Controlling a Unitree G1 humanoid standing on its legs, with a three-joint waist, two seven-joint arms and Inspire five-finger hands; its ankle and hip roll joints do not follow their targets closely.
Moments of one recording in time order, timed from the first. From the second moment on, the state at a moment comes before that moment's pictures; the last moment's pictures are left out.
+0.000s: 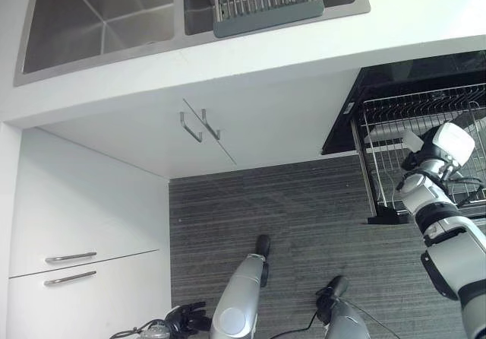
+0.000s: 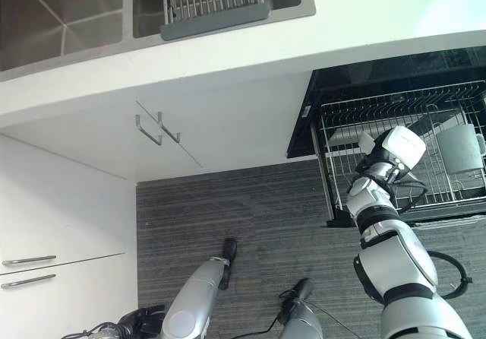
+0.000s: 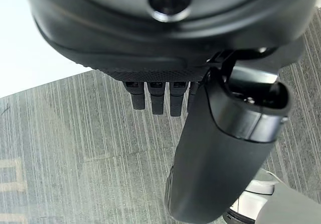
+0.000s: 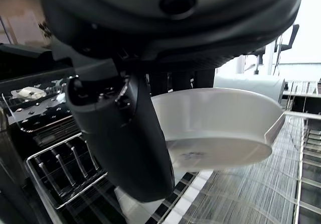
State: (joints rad) left arm -0.03 0.33 -0.24 1.07 -0.27 0.12 -0.17; right arm -0.95 -0.63 0.51 1.19 -0.14 0.25 -0.50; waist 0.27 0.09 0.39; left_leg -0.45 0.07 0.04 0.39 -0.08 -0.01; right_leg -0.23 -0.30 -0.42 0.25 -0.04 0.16
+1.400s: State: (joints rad) left arm 0.07 0.31 -0.07 1.10 -0.29 0.16 -0.12; right arm -0.30 -0.60 0.23 0.39 0.03 0.43 -0.38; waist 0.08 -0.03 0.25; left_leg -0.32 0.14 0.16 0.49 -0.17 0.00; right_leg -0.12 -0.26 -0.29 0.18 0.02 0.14
